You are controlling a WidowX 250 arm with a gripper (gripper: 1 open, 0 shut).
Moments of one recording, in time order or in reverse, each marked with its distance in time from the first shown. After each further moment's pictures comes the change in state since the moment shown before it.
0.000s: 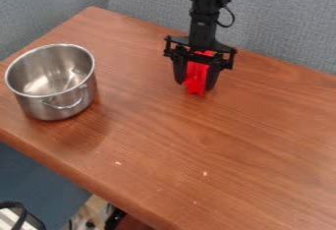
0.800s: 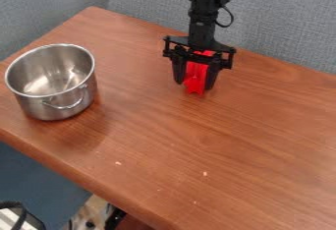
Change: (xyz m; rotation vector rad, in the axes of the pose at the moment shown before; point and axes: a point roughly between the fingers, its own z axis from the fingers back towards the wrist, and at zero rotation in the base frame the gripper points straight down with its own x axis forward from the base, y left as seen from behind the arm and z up) arm 0.000 0.000 0.000 0.000 0.006 0.010
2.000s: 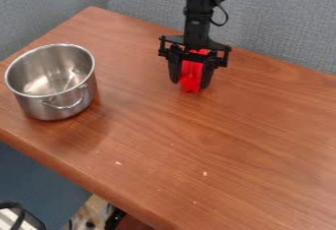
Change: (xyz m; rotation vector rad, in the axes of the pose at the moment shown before) arm 0.000 0.007 0.001 -0.001 0.011 0.037
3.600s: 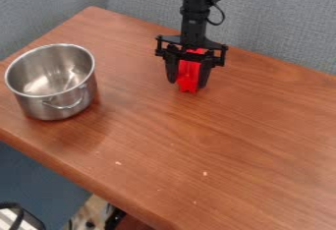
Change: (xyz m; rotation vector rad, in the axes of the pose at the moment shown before) arm -0.001 0.004 0.000 -0.003 0.010 0.016
